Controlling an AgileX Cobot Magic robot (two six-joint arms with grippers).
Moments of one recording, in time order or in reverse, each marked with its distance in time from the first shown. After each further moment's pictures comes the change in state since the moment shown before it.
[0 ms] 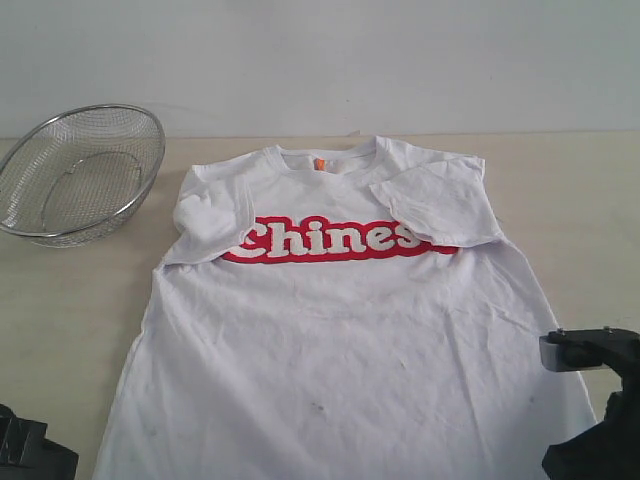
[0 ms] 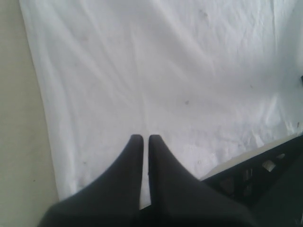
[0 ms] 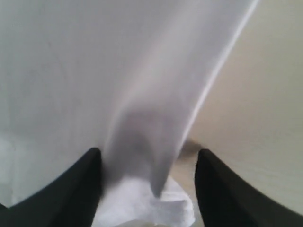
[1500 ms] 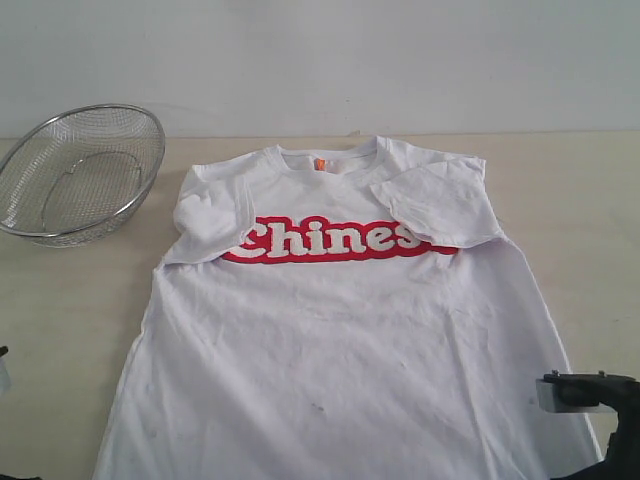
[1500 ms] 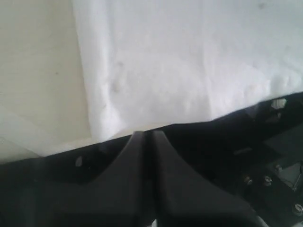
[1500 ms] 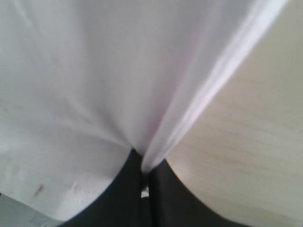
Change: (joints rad) left arm 0.000 0.229 -0.006 0.099 0.199 -0.138; right arm 0.000 0.119 -0.004 0.020 0.092 -0.002
